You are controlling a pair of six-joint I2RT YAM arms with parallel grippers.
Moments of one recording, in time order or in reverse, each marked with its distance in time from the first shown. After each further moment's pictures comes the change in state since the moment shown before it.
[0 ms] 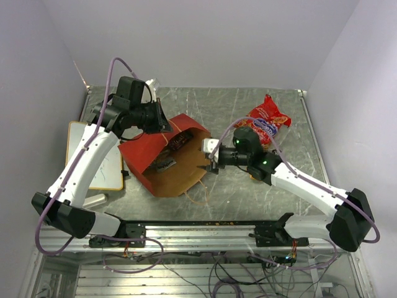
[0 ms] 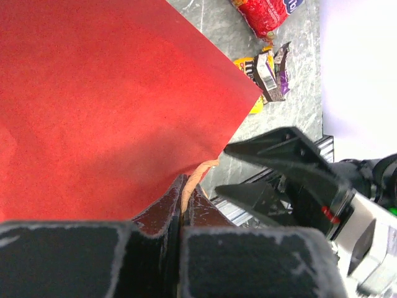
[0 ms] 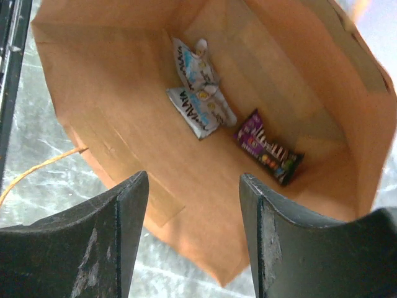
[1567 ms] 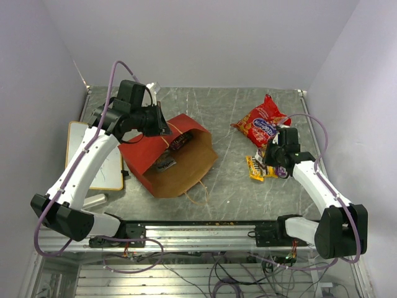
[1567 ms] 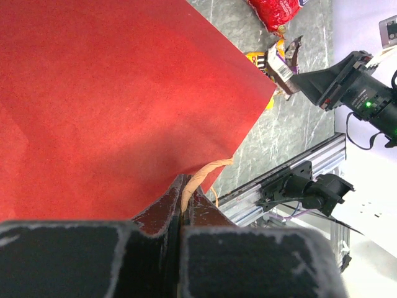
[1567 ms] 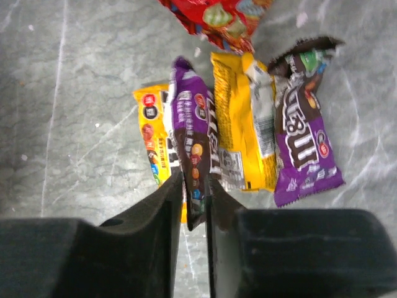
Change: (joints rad) left arm -0.008 -0.023 -0.047 0.013 -0.022 0.020; right arm -0.618 -0.050 -0.129 -0.385 0.575 0.826
